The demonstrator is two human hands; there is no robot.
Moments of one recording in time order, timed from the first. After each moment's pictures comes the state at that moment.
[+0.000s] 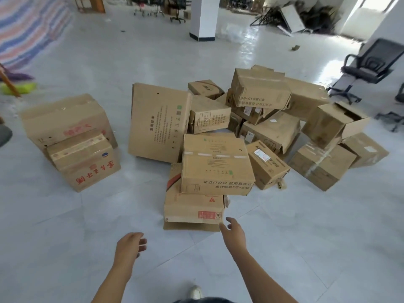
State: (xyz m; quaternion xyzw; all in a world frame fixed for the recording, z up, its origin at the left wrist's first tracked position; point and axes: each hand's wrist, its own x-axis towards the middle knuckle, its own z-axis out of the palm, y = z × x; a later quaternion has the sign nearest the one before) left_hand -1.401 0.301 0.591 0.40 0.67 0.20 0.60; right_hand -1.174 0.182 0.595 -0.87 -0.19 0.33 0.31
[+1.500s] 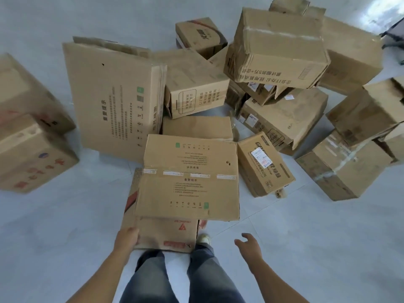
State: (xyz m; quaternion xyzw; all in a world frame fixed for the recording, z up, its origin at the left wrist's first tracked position) left_hand -1.031 0.546 0.497 0.34 0.77 0.00 0.54; right_hand -0.770 0.357 0.504 -0.86 -0.03 0.48 0.16
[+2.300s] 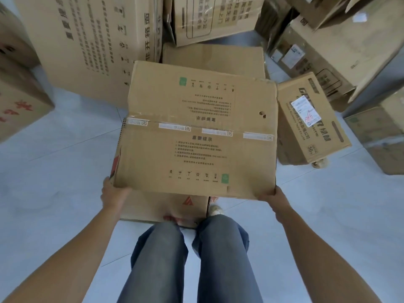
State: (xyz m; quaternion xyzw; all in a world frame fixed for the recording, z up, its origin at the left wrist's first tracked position) left_hand -1.042 0.603 0.267 0.38 0.80 0.03 0.47; right_hand -0.684 0.404 0.270 -0.82 0.07 0.50 0.25
